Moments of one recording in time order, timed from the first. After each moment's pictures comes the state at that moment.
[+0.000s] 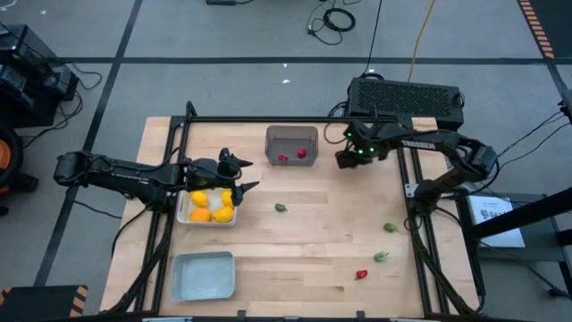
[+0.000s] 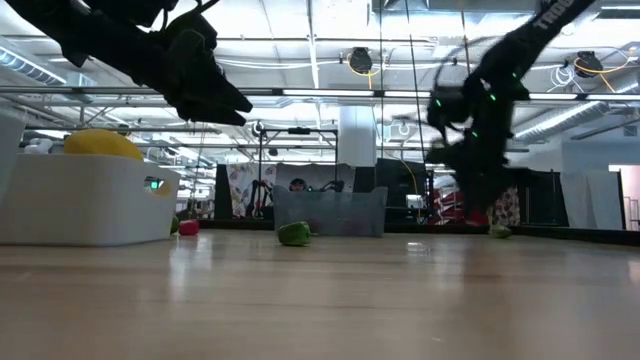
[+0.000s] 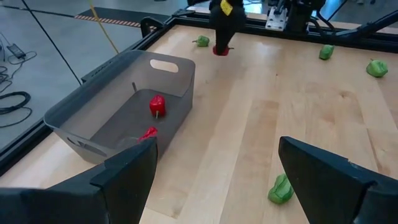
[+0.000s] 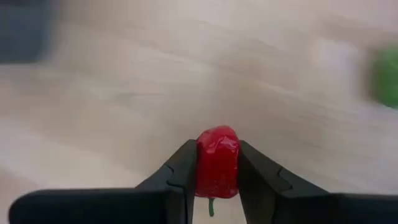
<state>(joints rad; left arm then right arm) 0.05 1.03 0.47 0.17 -0.24 -0.10 -0.63 1.48 0.82 -0.65 -0.06 0.69</state>
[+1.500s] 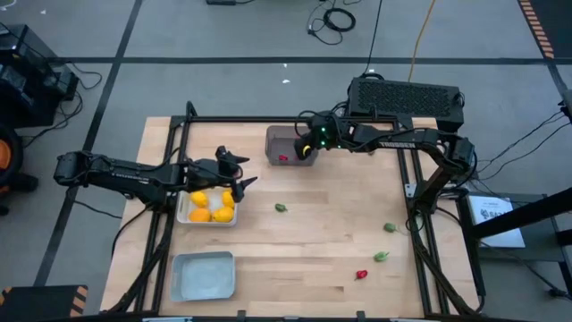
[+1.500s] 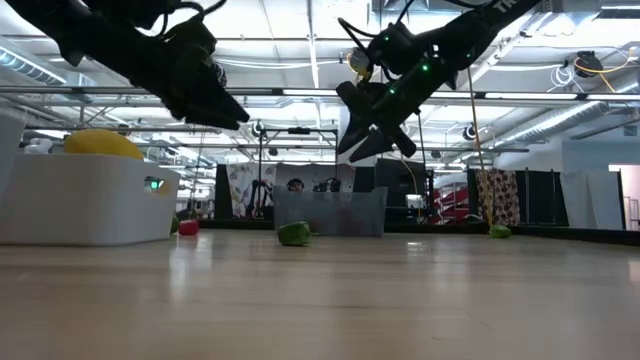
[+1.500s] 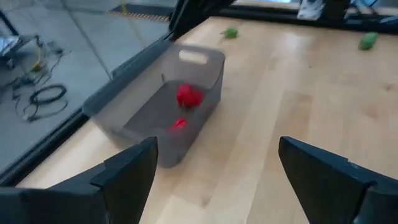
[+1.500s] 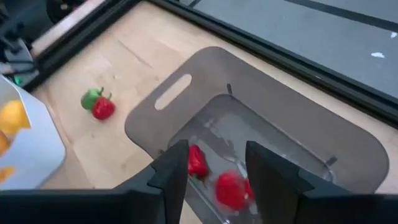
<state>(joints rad) 0.05 1.03 0.47 0.13 -0.35 -0.09 -0.42 1.66 1.10 -0.08 0.06 0.46</state>
